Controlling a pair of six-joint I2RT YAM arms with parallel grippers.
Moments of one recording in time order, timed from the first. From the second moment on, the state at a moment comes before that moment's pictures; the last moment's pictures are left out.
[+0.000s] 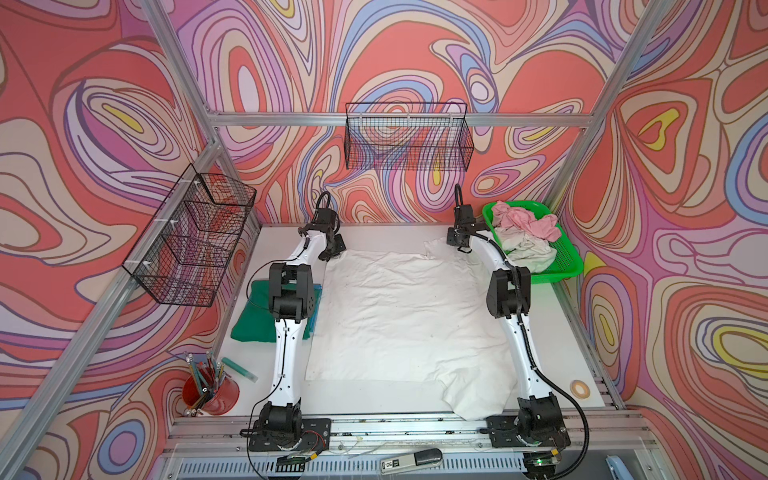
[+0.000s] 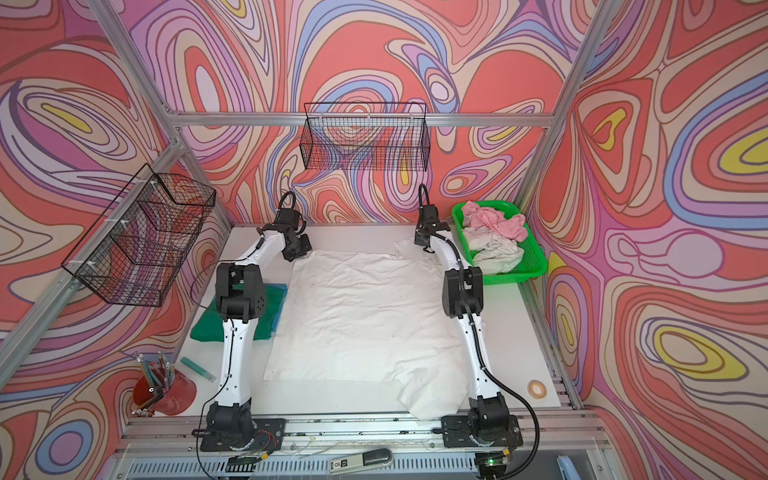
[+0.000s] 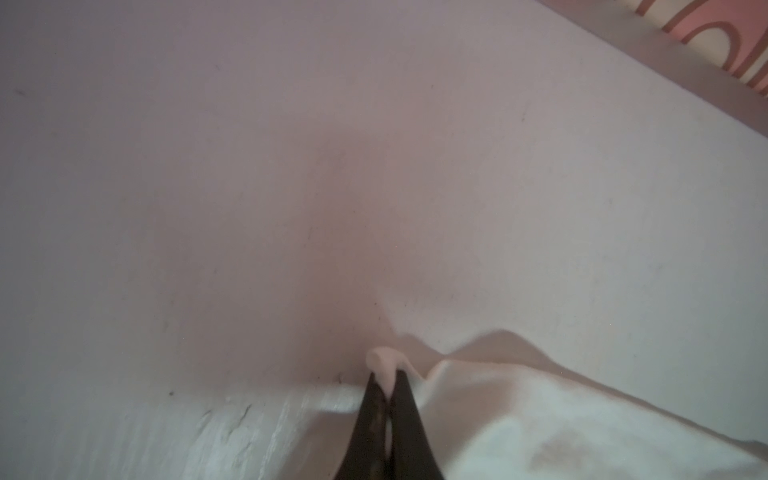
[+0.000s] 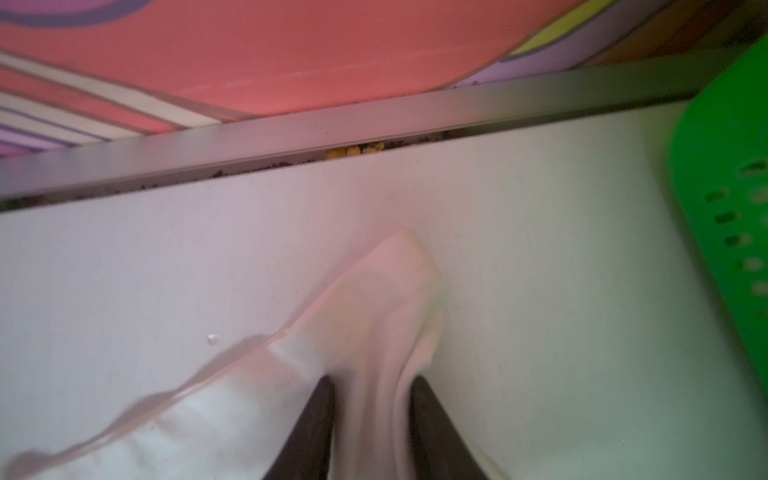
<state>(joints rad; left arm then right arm) -0.09 2.51 2.20 -0.76 0.00 -0.47 0.13 2.78 2.58 -0.71 0.16 0.26</state>
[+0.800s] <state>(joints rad) -0.09 2.27 1.93 -0.59 0.00 -0.47 0.13 2.44 2.09 -0.54 0.18 0.25</state>
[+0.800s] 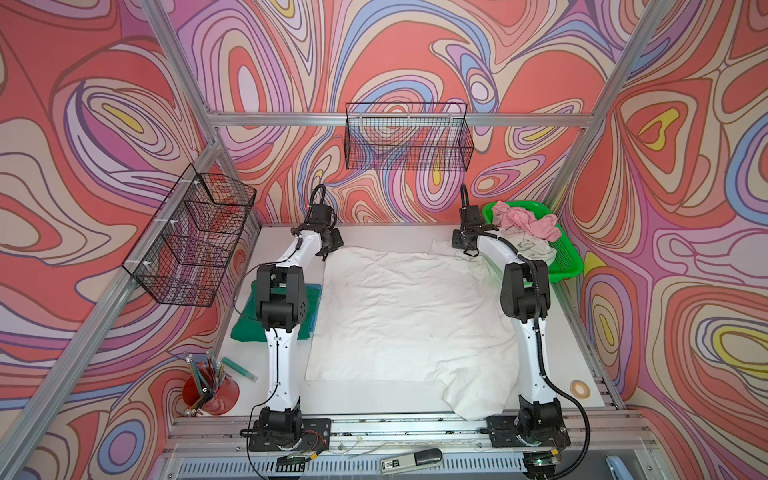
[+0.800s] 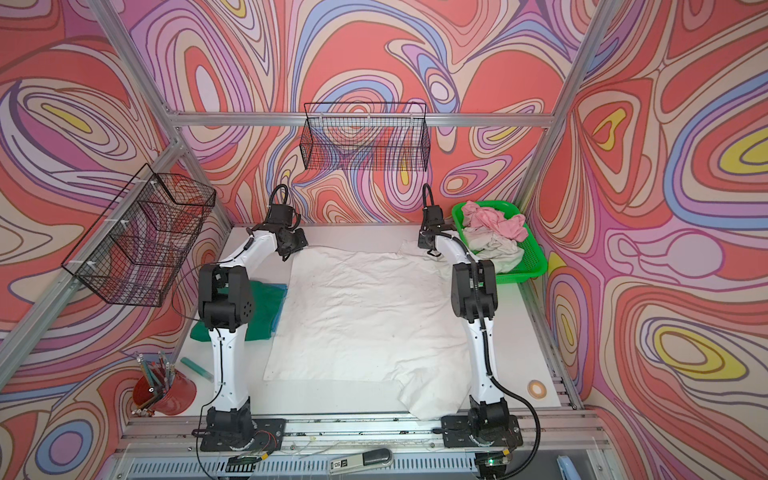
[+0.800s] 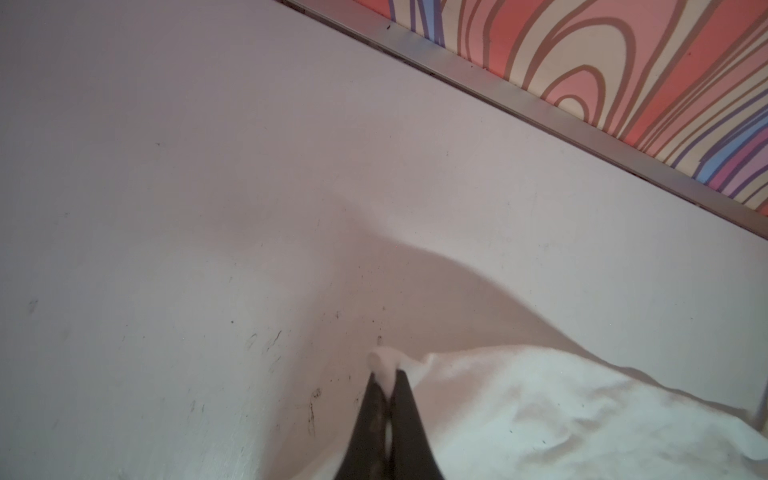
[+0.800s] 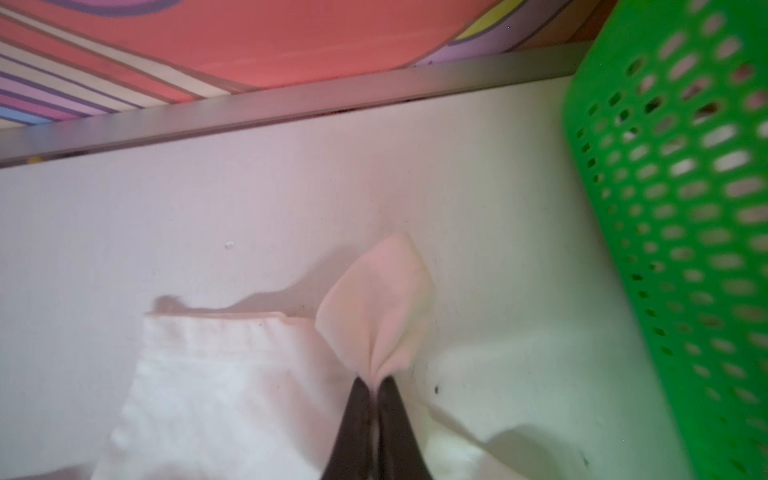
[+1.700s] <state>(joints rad) -0.09 1.93 1.30 -0.17 -0.03 -0.52 0.13 1.92 1.39 -0.24 0.21 0.37</state>
